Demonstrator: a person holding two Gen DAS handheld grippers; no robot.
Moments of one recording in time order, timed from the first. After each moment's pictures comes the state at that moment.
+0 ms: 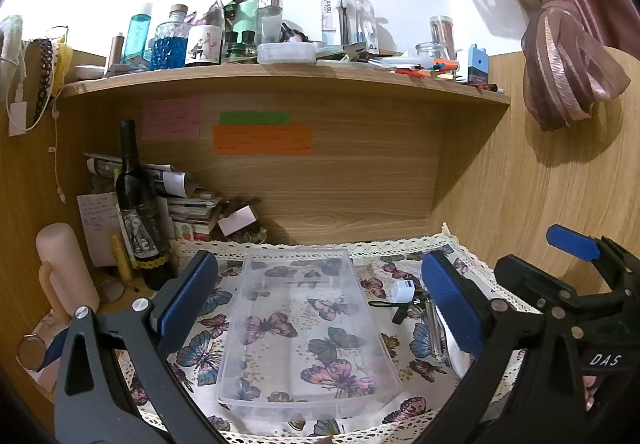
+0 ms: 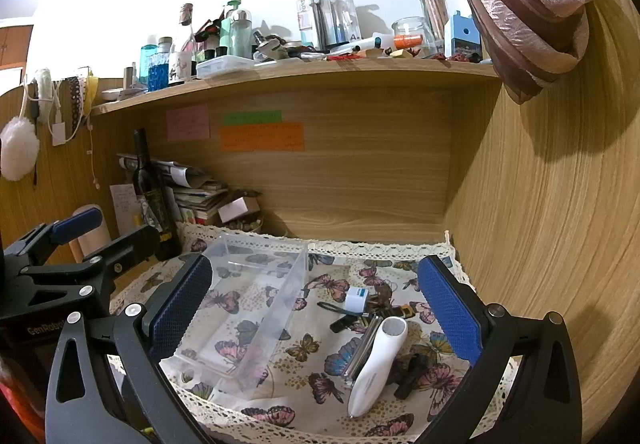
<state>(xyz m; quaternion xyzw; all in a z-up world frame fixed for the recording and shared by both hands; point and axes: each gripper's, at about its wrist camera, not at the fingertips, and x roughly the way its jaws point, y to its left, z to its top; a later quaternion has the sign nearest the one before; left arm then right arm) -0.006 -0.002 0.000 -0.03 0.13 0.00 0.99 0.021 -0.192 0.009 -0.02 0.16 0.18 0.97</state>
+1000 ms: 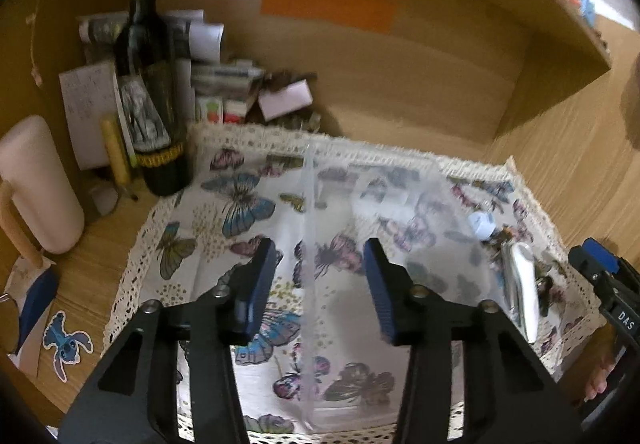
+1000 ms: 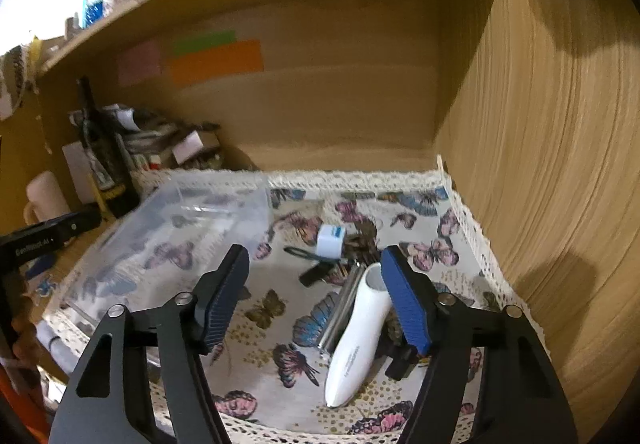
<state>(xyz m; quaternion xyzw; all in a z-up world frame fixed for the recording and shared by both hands) 0.090 0.095 -0.080 -0.09 0.34 0.01 0.94 0.089 -0.199 -0.051 -0.01 0.29 0.13 0.95</state>
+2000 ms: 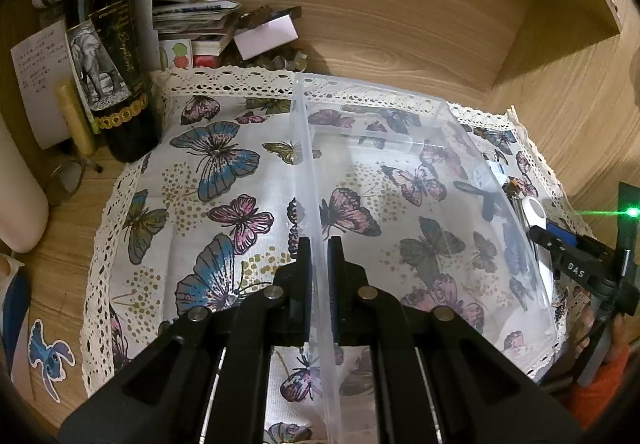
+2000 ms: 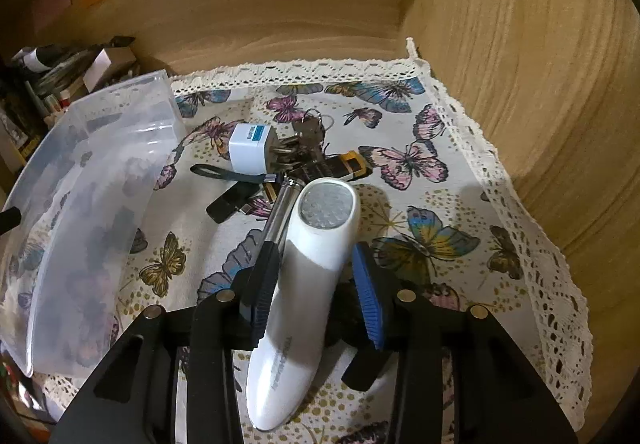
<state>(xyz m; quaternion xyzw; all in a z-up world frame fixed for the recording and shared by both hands) 0.119 0.099 -0.112 -0.08 0.42 -0.03 0.90 0.149 -0.210 -0.120 -0.03 0.45 0.05 0.89</state>
